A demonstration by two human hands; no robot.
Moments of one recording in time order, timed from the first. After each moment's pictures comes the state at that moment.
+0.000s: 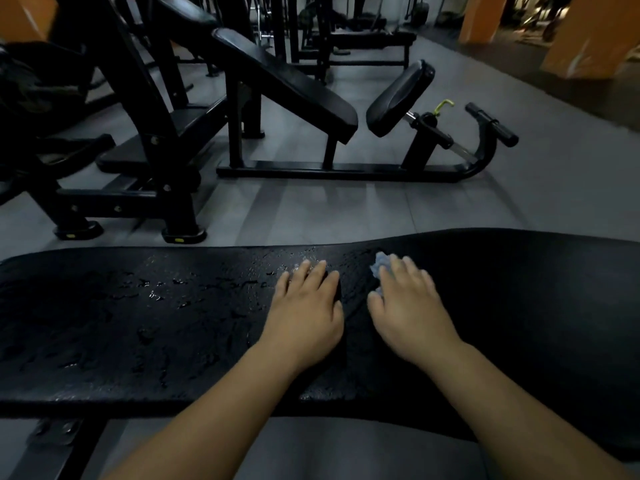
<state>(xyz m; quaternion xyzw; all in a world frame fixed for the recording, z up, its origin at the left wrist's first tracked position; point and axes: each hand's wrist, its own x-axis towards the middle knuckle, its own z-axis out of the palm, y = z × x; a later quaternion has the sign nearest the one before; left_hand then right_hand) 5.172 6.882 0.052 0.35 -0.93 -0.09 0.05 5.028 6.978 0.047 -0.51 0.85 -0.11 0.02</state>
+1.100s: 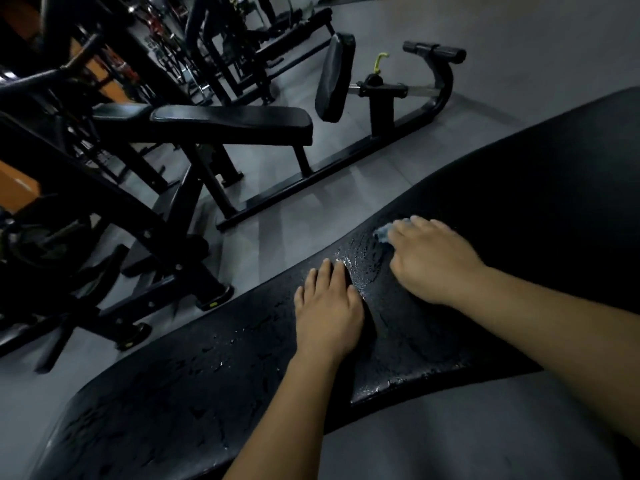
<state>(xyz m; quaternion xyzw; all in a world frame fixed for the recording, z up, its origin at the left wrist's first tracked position) 5.143 6.883 0.049 0.36 -0.93 -0.09 0.01 4.990 6.990 0.045 -0.47 0.87 -0.14 0.01</state>
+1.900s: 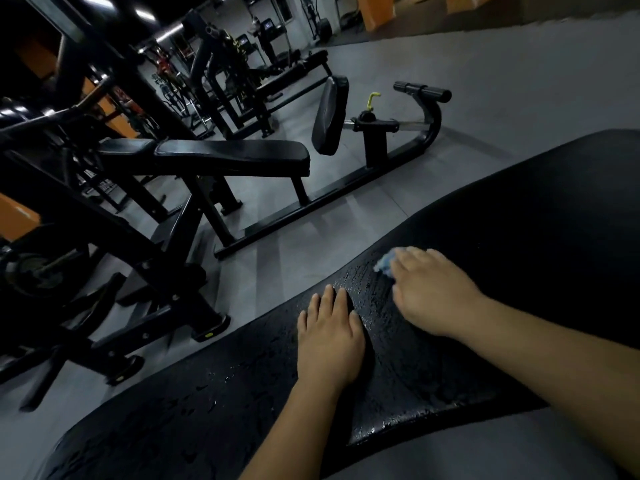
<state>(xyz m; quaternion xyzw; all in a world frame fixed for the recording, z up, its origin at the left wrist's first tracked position) 5.129 6.881 0.047 0.33 -0.94 -0.05 0.02 4.983 7.002 0.057 -0.49 0.87 -0.11 0.00</state>
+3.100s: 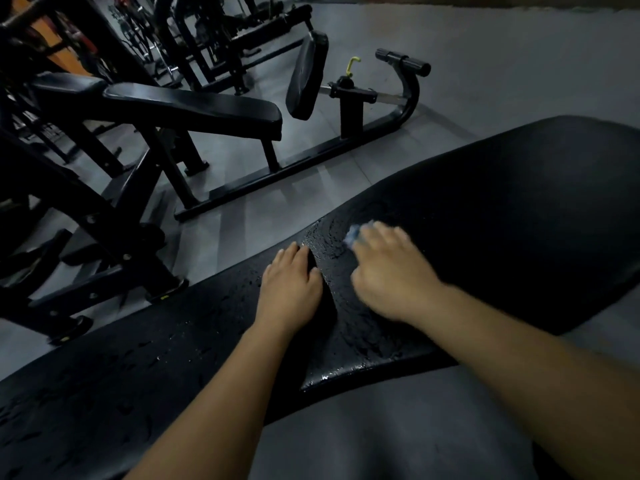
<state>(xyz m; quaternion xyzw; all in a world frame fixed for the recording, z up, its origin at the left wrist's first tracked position) 5.109 6.883 0.051 0.33 -0.94 -0.11 0.05 4.999 7.020 0.048 -0.48 0.87 -0.16 0.02</state>
